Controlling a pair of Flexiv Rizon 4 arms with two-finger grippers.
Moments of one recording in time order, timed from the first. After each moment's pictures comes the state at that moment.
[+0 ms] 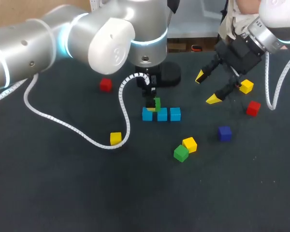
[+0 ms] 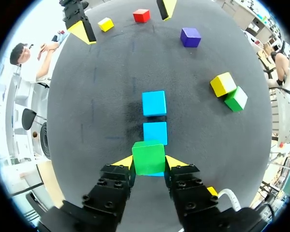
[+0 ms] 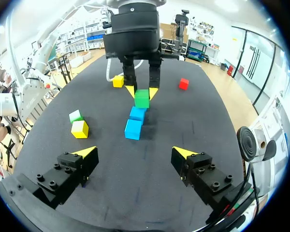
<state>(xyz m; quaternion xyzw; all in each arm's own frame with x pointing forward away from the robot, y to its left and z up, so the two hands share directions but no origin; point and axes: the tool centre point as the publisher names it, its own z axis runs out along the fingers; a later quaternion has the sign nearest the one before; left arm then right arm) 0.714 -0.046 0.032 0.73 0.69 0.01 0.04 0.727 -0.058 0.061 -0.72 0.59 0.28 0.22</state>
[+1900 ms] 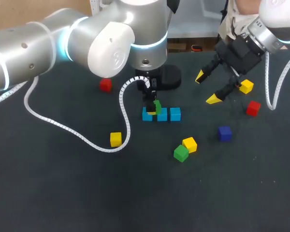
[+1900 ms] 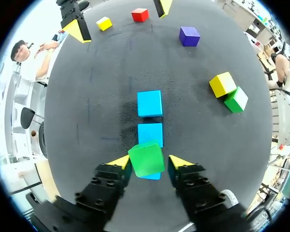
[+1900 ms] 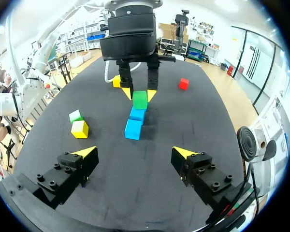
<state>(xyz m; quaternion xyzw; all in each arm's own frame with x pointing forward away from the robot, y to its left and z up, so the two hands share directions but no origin) 0.708 -0.046 0.023 0.72 0.69 0.01 0.04 0.727 -0.058 0.061 -0.72 0.59 0.28 0.22</state>
